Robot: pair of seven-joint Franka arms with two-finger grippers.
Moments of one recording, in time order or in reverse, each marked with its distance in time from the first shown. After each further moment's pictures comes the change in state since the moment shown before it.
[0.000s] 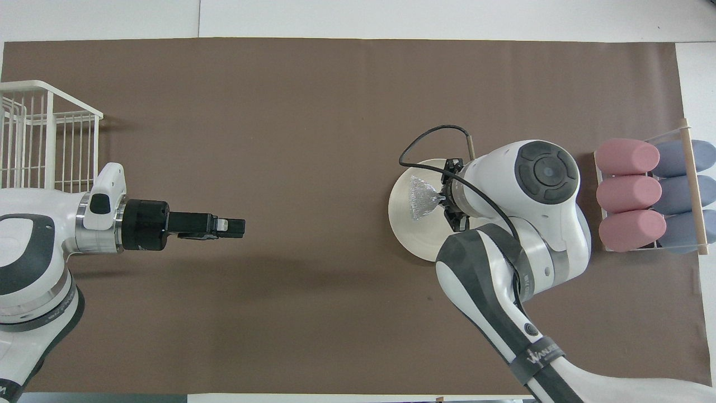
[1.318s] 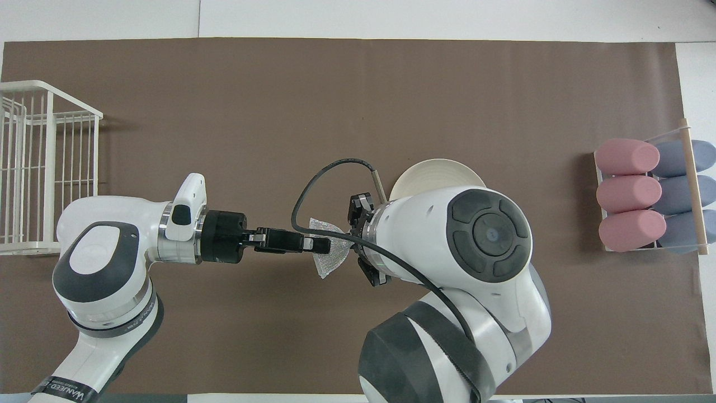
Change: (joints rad) left arm -0.240 0.022 -0.031 -0.033 -0.333 0.058 0.054; right arm 0.279 -0.094 0.014 0.213 0.173 -0.236 0.051
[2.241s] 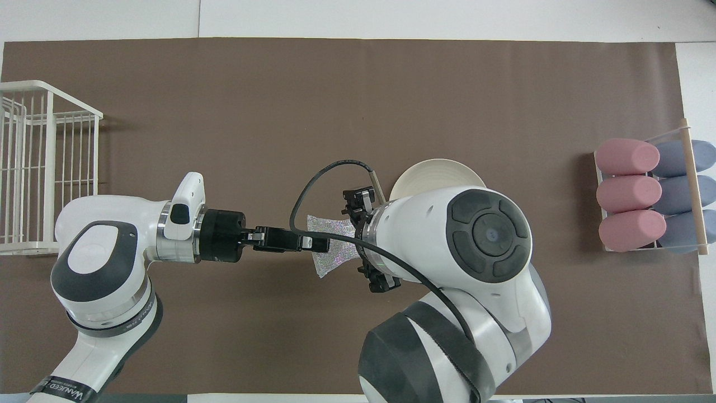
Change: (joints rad) left arm 0.001 0.000 0.002 0.003 0.000 0.000 0.000; right arm 0.000 0.000 0.000 0.000 -0.003 0.002 -0.055
